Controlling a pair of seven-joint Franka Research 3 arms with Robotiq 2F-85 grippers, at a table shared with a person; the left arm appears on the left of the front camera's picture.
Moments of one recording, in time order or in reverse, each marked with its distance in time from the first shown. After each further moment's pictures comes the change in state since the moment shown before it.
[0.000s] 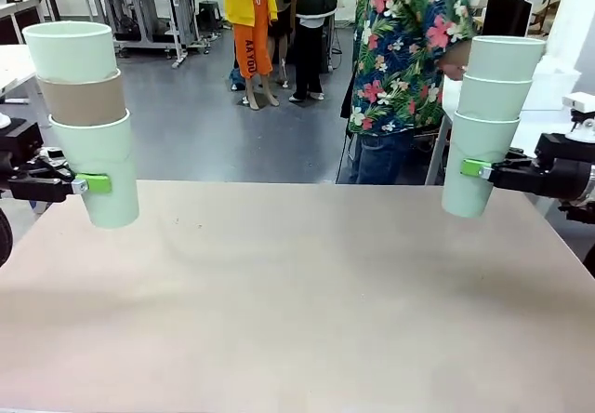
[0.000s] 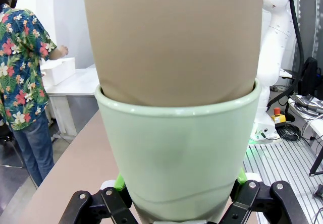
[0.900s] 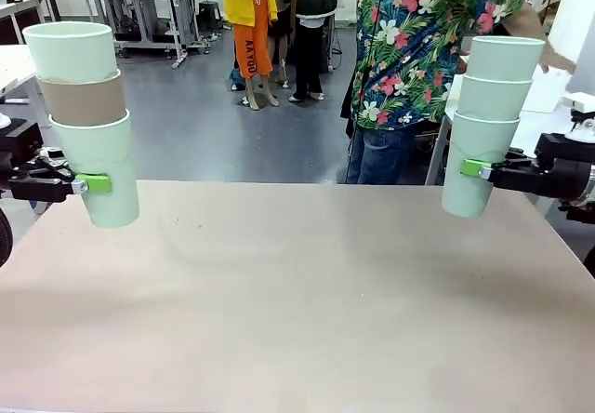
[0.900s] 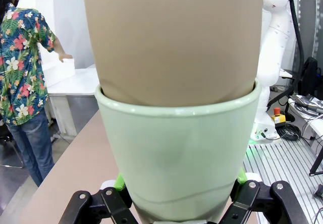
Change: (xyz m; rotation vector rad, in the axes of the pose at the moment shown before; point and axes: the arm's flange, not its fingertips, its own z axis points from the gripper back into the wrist) left arm 0.000 0.000 0.000 0.000 0.000 0.000; right arm 0.000 0.000 0.000 0.000 0.000 0.000
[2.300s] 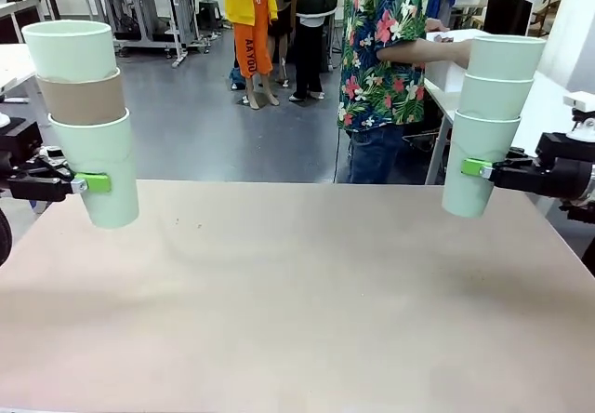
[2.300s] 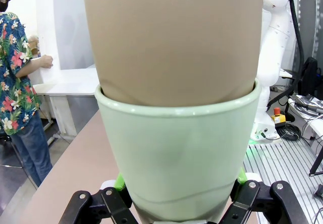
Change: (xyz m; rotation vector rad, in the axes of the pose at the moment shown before) left arm 0.000 0.000 0.000 0.000 0.000 0.000; right arm 0.000 0.000 0.000 0.000 0.000 0.000
